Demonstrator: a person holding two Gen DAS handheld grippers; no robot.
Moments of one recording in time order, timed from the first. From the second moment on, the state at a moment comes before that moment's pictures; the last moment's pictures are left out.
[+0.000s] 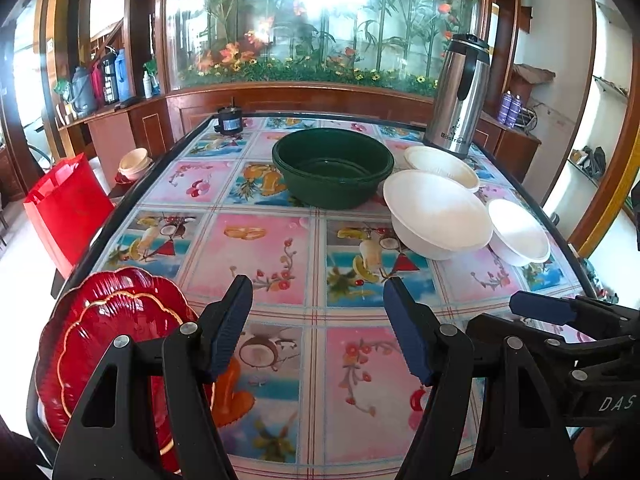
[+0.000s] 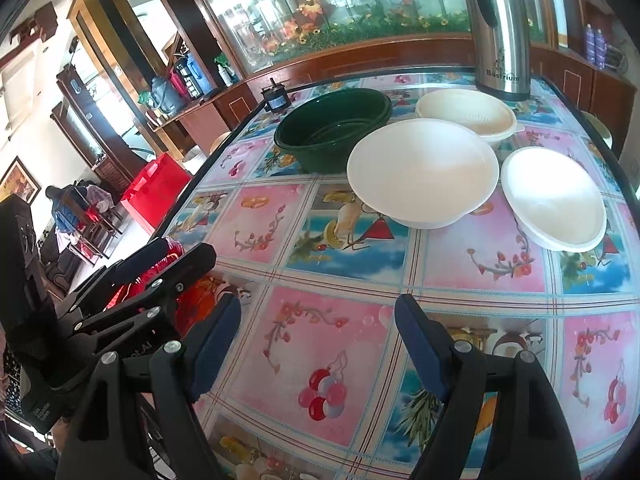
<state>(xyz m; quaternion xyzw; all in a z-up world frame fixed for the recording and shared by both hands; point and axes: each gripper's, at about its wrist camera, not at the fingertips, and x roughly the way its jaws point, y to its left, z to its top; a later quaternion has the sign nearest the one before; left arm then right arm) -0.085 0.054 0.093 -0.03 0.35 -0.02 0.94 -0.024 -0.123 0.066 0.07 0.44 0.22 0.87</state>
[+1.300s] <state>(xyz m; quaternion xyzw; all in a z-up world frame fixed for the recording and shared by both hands) -0.078 0.058 0.085 -0.04 0.36 -0.02 0.93 -0.018 -0.115 0.062 0.06 0.45 0.22 0.86</state>
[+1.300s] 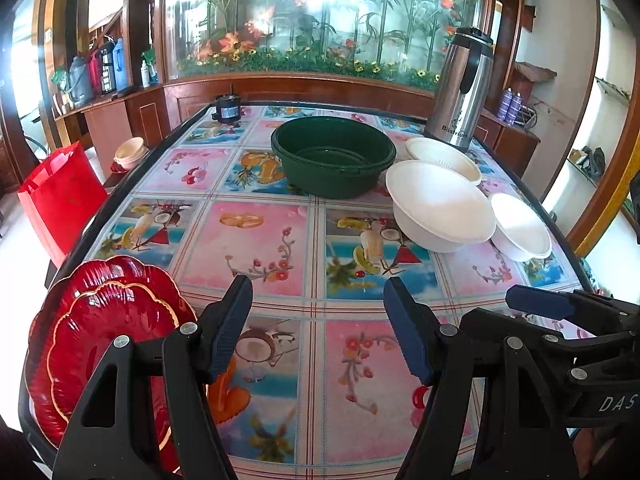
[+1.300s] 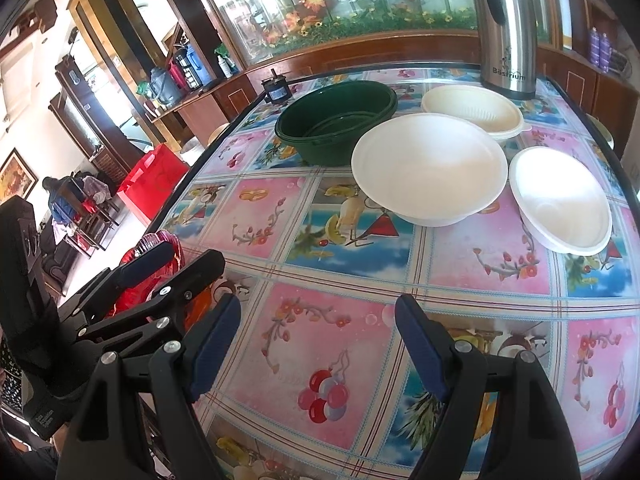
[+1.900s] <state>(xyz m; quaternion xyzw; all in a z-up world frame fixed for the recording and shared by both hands) -0.064 0.061 0.090 -0.03 0.36 -0.01 0.93 0.001 -0.109 0.067 0.05 0.45 0.22 0.87</state>
